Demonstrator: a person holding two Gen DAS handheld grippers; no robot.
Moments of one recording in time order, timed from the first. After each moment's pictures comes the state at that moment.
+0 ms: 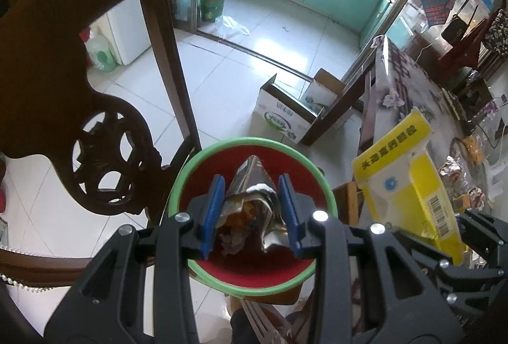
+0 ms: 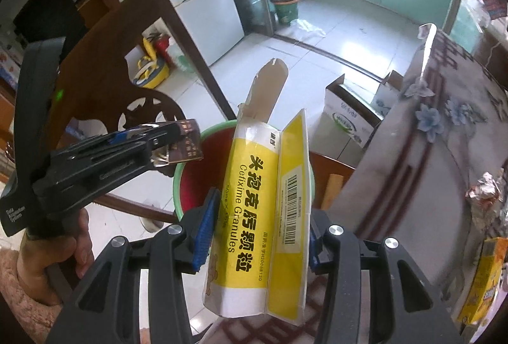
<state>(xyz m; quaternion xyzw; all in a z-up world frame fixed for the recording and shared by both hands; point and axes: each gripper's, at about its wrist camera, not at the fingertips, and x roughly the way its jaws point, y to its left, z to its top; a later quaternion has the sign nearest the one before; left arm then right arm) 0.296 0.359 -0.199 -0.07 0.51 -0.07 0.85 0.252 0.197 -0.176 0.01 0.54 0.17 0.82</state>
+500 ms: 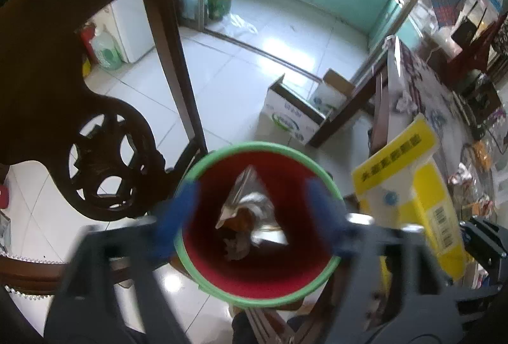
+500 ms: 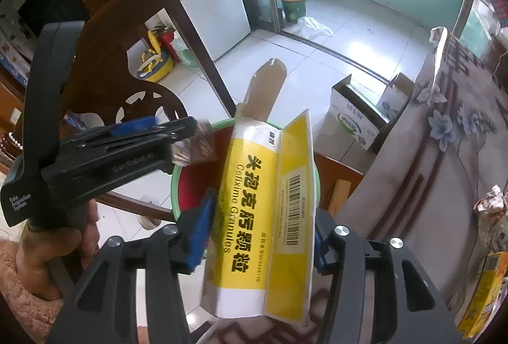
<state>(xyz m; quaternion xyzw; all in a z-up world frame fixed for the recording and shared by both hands) 0.307 0.359 -0.205 -0.07 0.50 -0.05 0.86 0.260 0.205 -0.180 0.00 0.53 0.18 0.83</state>
